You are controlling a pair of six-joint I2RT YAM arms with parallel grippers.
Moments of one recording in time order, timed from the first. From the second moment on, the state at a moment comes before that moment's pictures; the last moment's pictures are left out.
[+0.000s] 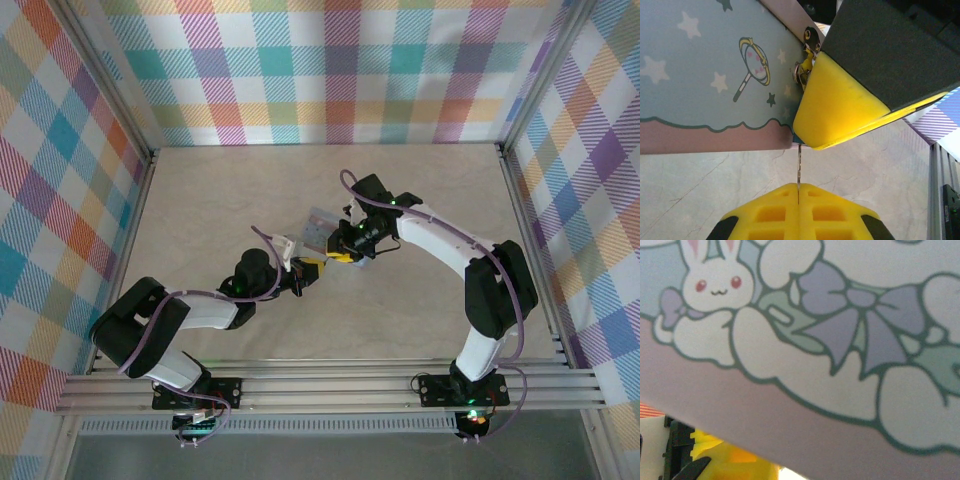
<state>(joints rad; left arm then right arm) -0.63 1.50 0.41 0.84 0.40 -0.44 0.58 1.74 1.35 -0.75 -0.57 0.74</state>
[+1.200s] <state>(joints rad) -0.63 1.57 0.40 0.94 0.41 -0.48 0.57 1.74 1.33 -0.70 -0.61 0.77</state>
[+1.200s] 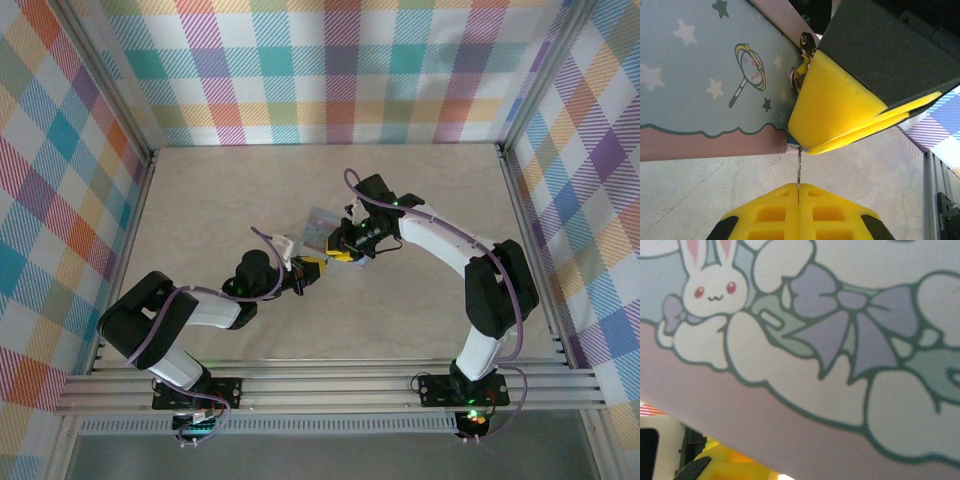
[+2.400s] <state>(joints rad) -0.58 1.54 0.42 0.94 0.60 -0.50 0.52 1.72 1.34 -0.81 -0.75 0.73</state>
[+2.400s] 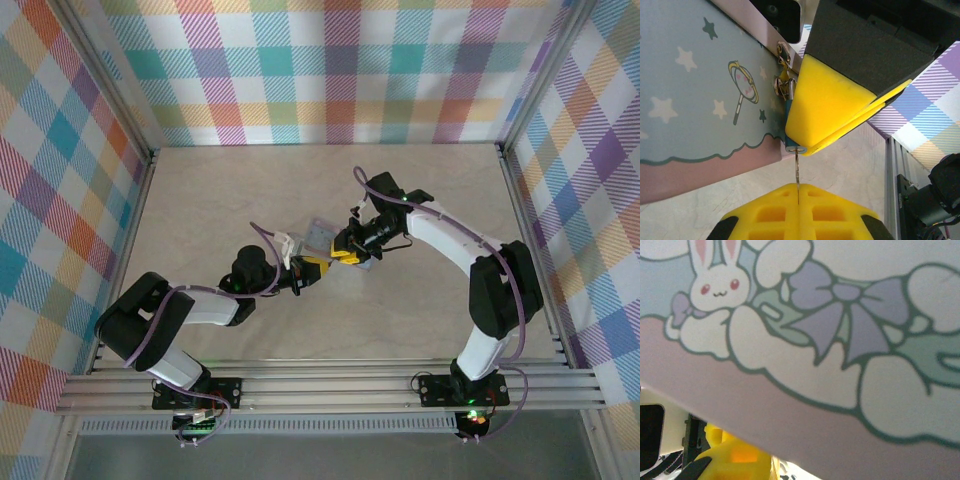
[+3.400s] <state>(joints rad) -0.62 1.49 0.47 0.80 0.54 -0.42 0.51 1.71 1.33 -0.84 -0.73 0.75</state>
